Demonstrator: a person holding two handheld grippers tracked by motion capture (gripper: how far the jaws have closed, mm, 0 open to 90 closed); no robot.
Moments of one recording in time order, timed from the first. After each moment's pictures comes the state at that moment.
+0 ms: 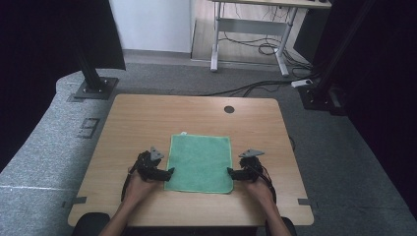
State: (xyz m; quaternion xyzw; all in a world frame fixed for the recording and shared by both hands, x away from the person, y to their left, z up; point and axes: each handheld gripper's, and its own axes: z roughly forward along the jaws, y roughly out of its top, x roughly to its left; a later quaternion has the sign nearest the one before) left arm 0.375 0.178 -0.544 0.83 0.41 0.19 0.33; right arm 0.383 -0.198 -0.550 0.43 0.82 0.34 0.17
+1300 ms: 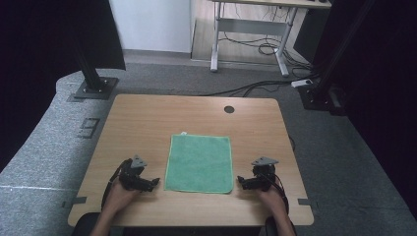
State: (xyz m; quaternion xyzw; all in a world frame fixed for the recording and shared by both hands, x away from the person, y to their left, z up) left arm 0.346 0.229 -0.549 0.84 0.41 0.15 0.32; right arm 0.358 -0.238 -0.557 0.44 0.81 0.34 0.18
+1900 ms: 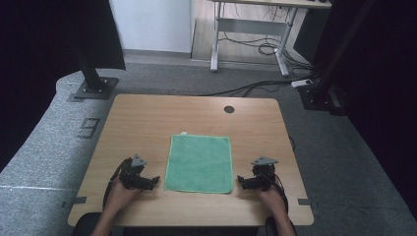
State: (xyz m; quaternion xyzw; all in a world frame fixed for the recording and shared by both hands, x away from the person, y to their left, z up) left arm 0.350 0.228 -0.549 0.83 0.43 0.16 0.32; right arm 0.359 -0.238 -0.557 0.44 0.81 0.34 0.18
